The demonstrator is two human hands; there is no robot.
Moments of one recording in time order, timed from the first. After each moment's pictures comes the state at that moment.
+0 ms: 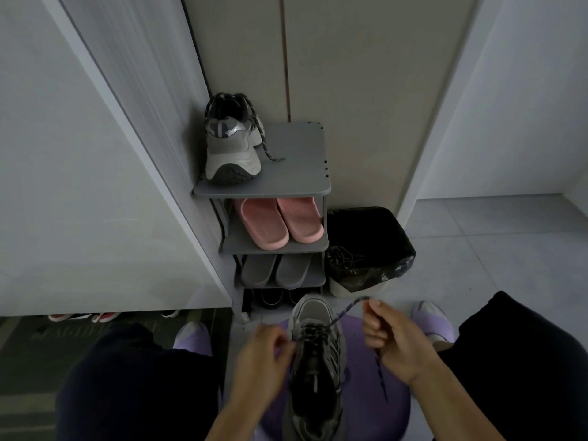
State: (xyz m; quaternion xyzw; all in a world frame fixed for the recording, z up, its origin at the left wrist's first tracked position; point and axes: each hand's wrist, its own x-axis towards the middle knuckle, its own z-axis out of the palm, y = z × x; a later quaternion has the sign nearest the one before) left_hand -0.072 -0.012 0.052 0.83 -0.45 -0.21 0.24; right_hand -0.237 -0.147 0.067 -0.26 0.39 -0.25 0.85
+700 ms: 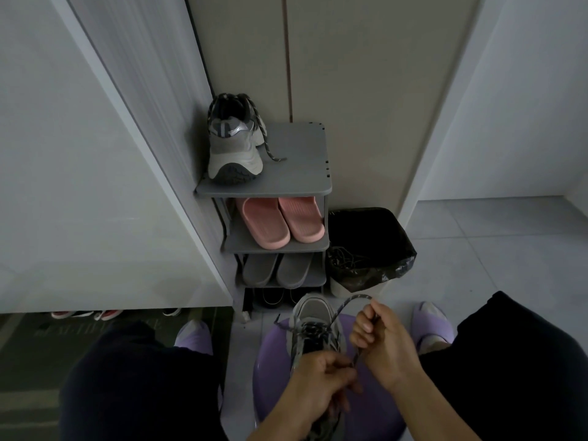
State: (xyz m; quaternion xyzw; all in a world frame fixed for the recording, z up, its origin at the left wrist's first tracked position) left_hand -0.134 -0.028 0.073 0.66 -0.30 -0.57 0.38; right_hand -0.222 -0.130 0.053 -0.19 0.38 -0.33 0.84
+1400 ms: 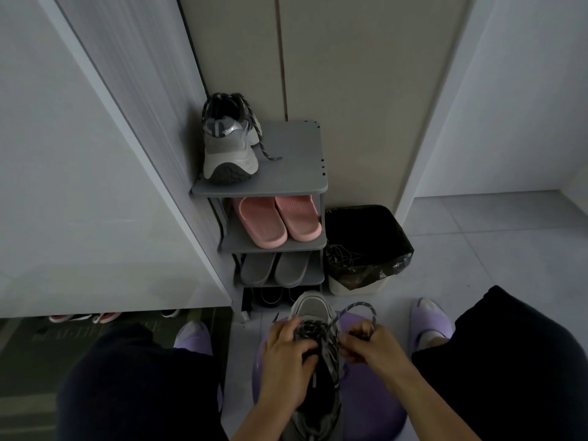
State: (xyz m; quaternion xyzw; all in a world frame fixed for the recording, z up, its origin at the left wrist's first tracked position) left_hand -0.100 -0.022 0.031 0.81 -0.51 -0.19 0.21; right_hand -0.233 -0.125 0.031 -0.53 0.49 -0.16 0.67
